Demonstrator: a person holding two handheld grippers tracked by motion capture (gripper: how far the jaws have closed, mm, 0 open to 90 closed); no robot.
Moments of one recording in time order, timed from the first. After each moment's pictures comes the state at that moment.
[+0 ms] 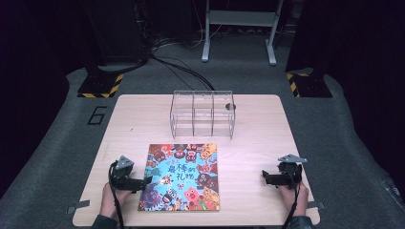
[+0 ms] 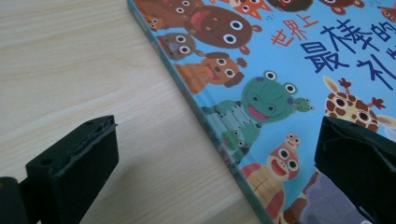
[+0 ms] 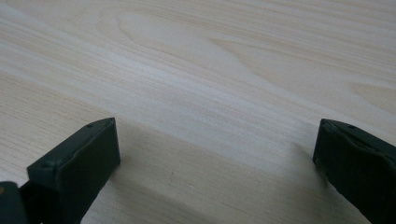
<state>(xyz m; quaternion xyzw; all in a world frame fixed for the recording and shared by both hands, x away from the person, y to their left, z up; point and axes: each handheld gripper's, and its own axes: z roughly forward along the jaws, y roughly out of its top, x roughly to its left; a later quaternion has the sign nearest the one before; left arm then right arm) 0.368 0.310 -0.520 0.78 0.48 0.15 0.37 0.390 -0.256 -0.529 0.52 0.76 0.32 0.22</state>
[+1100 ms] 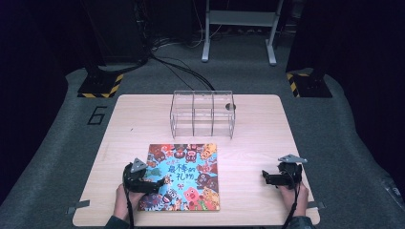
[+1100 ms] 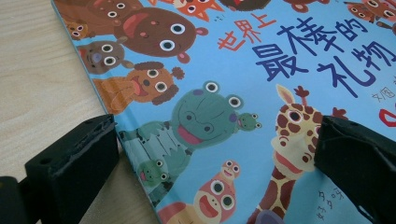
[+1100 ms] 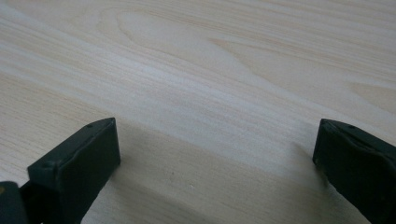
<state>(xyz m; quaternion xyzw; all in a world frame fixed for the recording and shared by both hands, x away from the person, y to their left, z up) 0.366 0.271 -0.531 0.78 0.46 0.16 0.38 0.390 -0.256 -0.529 0.52 0.76 0.32 0.22</state>
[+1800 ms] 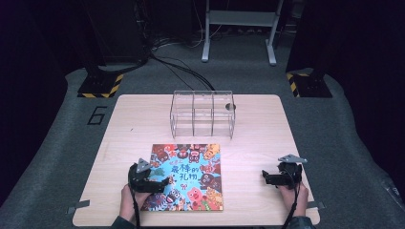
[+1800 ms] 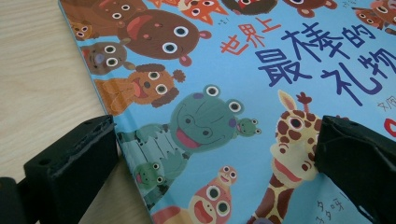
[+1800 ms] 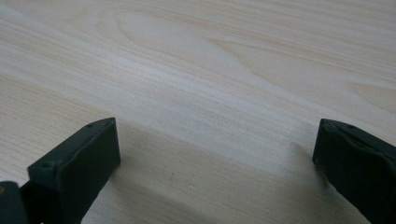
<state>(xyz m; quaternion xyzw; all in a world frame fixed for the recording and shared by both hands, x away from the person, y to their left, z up) 0.366 0.253 -0.529 0.78 0.47 0.16 0.38 0.390 -0.256 -0.529 0.52 0.76 0.32 0.22</state>
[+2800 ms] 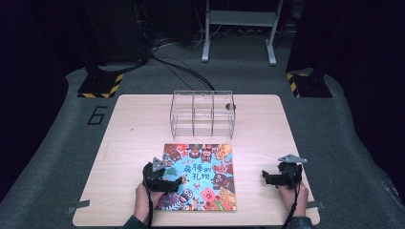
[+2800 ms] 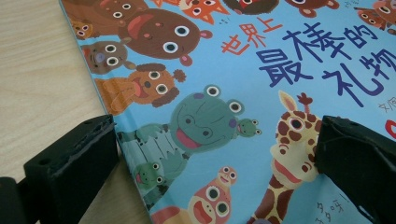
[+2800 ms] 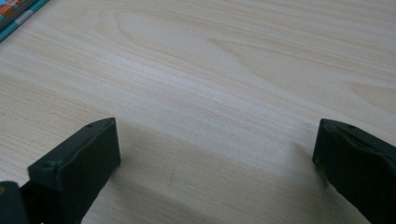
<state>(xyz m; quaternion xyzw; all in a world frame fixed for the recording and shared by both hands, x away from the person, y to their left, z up) 0.369 0.209 -0.529 0.78 0.47 0.17 0.37 0.390 -0.256 -0.529 0.52 0.76 0.32 0.22</state>
